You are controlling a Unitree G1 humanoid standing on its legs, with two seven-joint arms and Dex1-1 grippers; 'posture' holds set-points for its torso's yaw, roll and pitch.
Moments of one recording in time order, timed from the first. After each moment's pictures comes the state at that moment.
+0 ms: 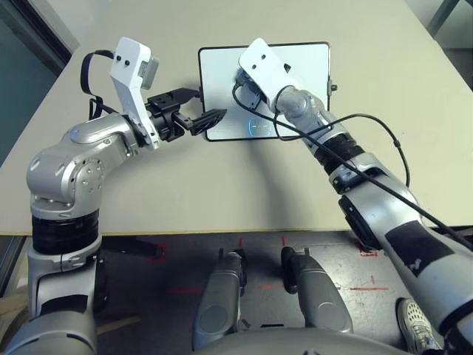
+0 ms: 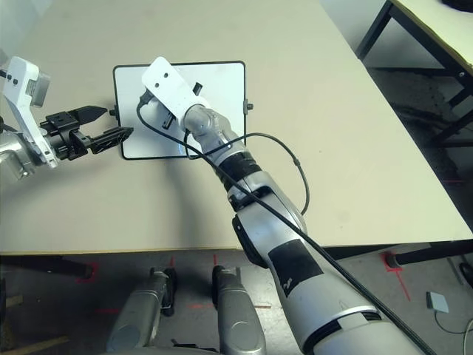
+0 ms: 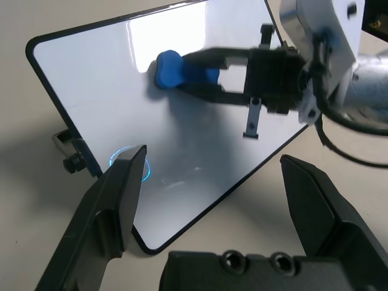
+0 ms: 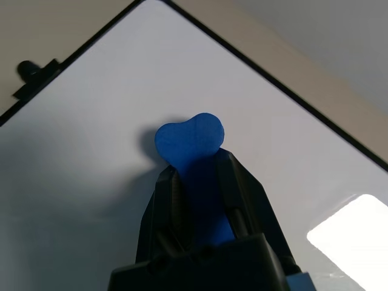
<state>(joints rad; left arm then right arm) -0.58 0.69 0.18 -0.31 -0.60 0.94 -0.59 -1.15 -0.05 0.35 0.89 -0.41 -0.01 0.27</state>
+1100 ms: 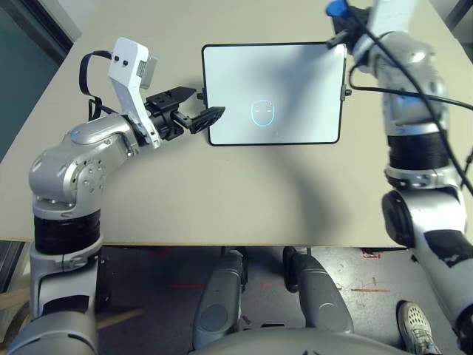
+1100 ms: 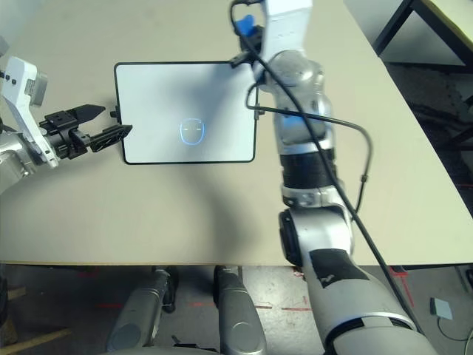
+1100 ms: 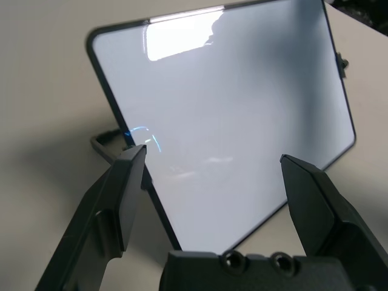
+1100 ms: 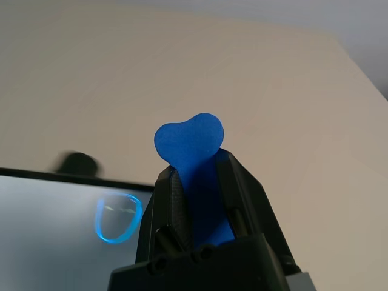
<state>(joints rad) -0.61 0.64 0.21 -0.23 -0.57 0.84 -0.52 -1.04 -0.43 -0.05 0.13 -0.21 0.81 0.33</state>
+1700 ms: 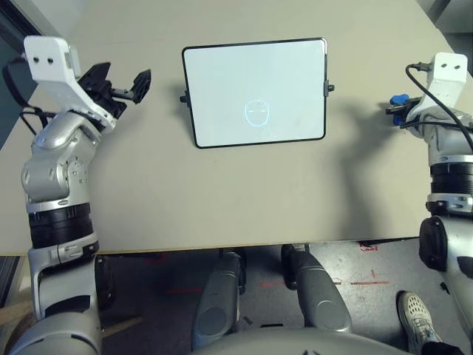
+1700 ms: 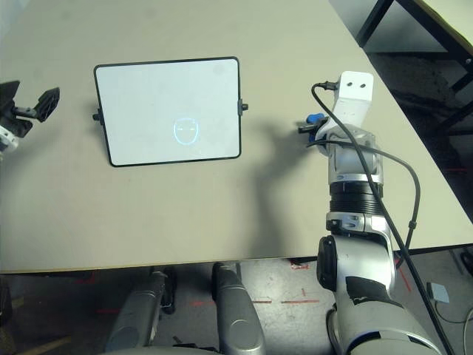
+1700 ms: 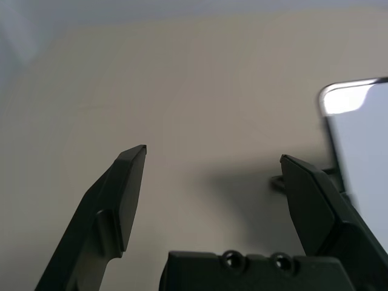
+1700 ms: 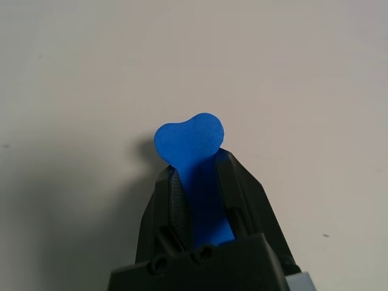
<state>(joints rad) -0.51 0.64 0.40 0.12 -0.34 0.38 -0.34 -0.93 -0.49 -0.15 0.49 -0.12 0.83 0.28</state>
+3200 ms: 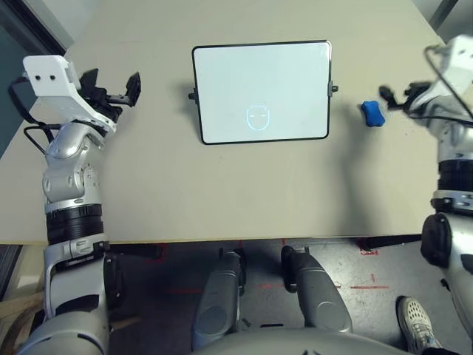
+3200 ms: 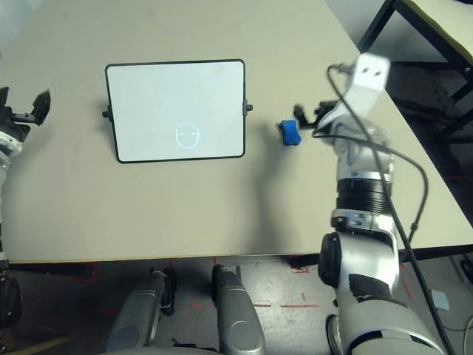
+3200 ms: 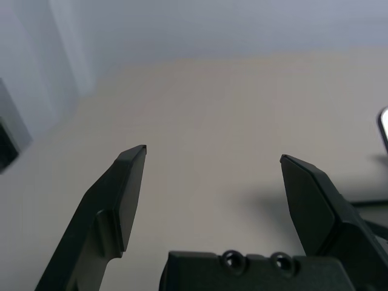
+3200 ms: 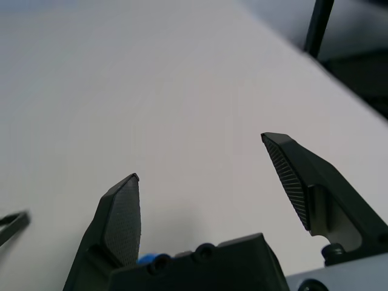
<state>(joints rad) -0.57 0.60 0.38 0.27 -0.27 0.11 -0.28 -0.89 -0.60 -0.27 0.55 0.04 0.32 0.28</state>
